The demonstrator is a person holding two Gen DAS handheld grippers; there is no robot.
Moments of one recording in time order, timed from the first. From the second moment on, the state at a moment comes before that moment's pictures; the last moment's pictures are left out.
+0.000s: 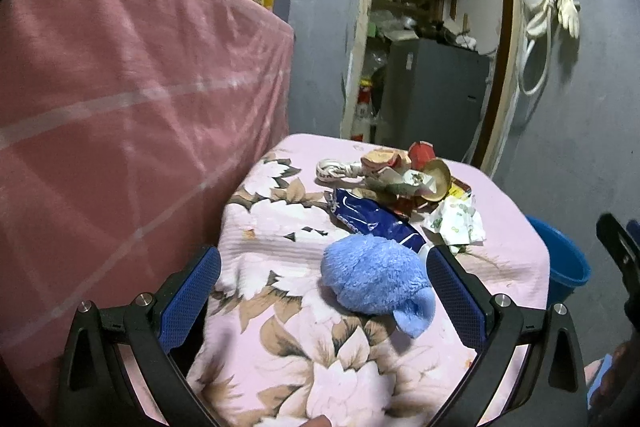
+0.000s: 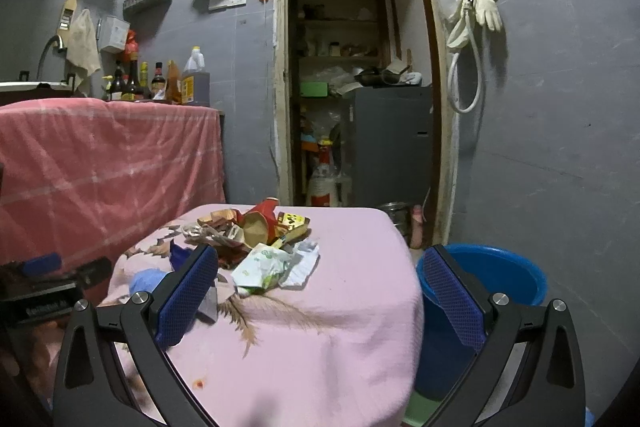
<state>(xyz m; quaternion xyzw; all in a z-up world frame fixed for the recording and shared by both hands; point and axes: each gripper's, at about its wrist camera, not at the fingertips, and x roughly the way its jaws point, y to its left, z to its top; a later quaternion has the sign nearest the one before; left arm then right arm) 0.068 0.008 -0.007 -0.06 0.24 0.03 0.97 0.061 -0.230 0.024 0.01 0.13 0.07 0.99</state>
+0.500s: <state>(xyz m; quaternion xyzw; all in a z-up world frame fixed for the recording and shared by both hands) 0.111 0.008 -0.026 -0.11 0.33 -0.02 0.94 0.134 -0.210 0.013 0.02 0.20 0.13 0.97</state>
